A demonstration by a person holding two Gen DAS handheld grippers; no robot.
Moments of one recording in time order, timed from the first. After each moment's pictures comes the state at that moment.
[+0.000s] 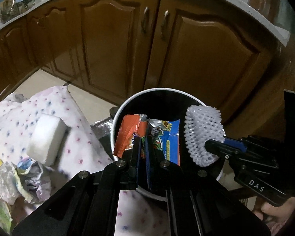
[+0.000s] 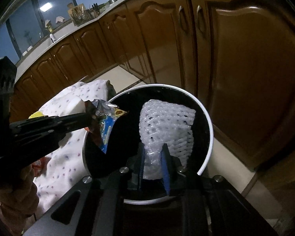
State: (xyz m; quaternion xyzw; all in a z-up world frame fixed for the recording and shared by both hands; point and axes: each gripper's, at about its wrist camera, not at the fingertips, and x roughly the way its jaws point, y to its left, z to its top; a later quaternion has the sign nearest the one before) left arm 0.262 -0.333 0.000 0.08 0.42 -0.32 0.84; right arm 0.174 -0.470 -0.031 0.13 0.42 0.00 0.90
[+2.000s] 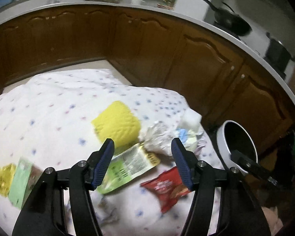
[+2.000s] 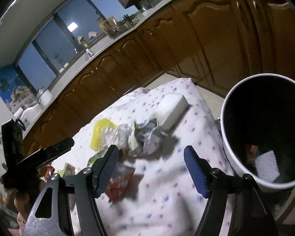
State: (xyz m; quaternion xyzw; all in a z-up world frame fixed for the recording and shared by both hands) left arm 0.248 -0.052 0.028 -0.07 0.39 -0.15 0.91; right arm 0.203 -0.317 -0.026 0.25 0.35 0.13 0.89
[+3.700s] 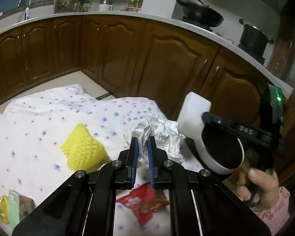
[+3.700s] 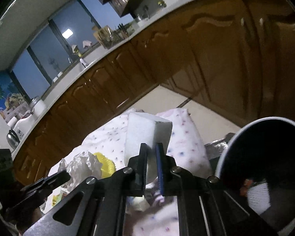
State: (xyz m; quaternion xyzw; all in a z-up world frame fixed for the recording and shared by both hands) left arm 0.256 -0.094 0.055 -0.03 0.36 -0.24 0.90; right arm 0.234 -0.347 0.029 0.23 0.32 0.10 0.91
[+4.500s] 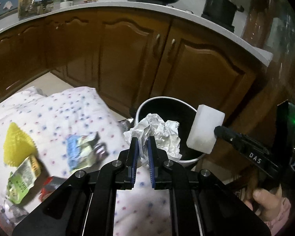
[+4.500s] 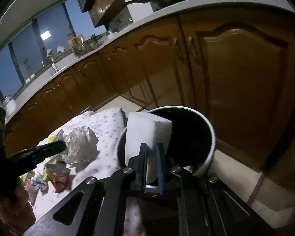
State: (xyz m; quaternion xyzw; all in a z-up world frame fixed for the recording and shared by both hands) left arm 0.211 -0.235 0.040 0.02 0.38 -0.32 0.87; right arm 0.129 -0.428 0.017 0.18 0.31 -0.04 0.93
